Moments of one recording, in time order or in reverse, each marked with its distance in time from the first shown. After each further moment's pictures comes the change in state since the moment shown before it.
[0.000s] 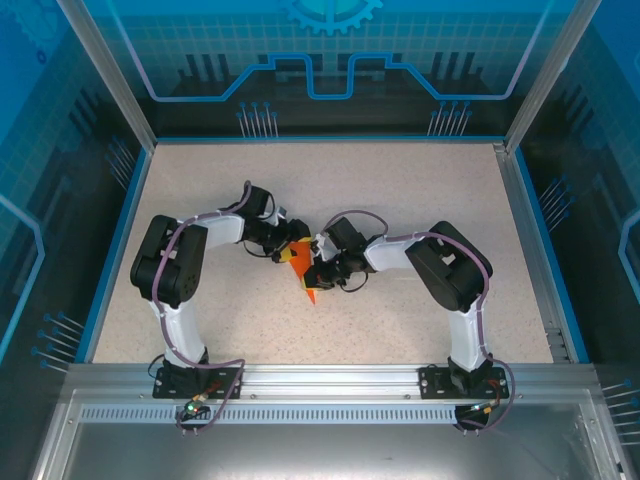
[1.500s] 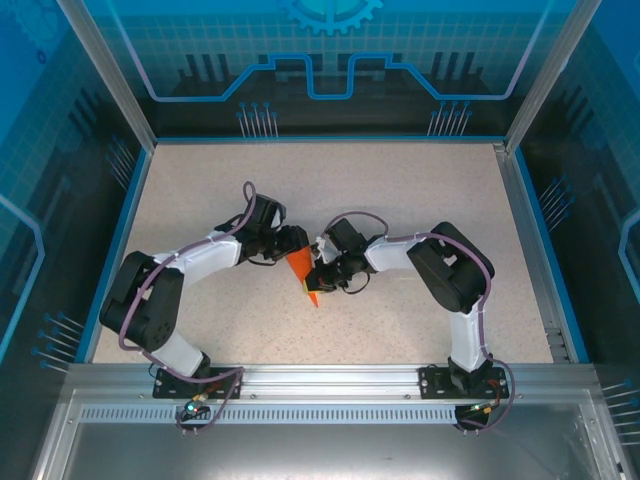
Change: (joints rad) left arm -0.164 -0.316 -0.172 0.043 -0.373 -0.008; right arm 0.004 -0.017 -0.002 -0.041 -0.006 -0.030
